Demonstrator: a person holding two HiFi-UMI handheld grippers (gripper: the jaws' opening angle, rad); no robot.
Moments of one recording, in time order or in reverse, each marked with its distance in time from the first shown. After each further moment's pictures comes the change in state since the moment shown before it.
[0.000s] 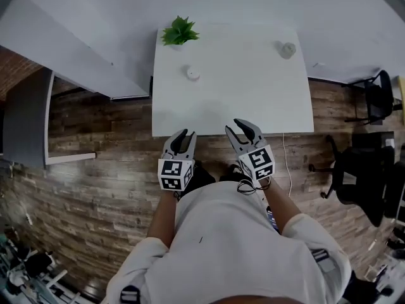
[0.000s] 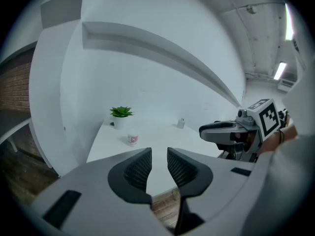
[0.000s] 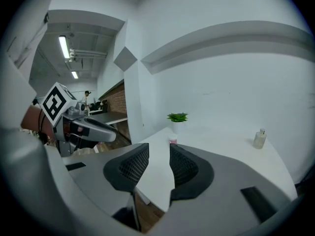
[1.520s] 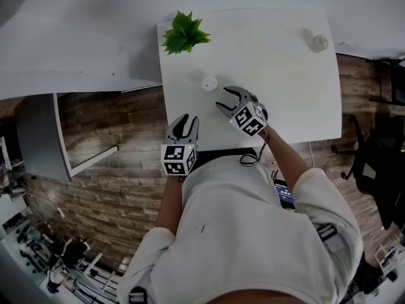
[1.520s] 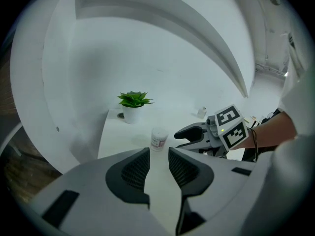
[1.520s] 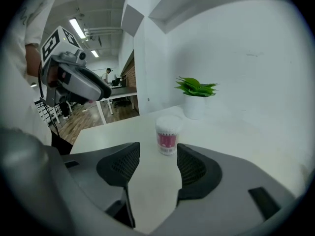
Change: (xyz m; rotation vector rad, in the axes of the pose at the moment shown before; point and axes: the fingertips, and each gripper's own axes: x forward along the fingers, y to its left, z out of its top) left arm 0.129 0.133 0.022 -0.021 0.198 0.028; right arm 0.260 -0.066 -0.038 -0.207 0.235 0.254
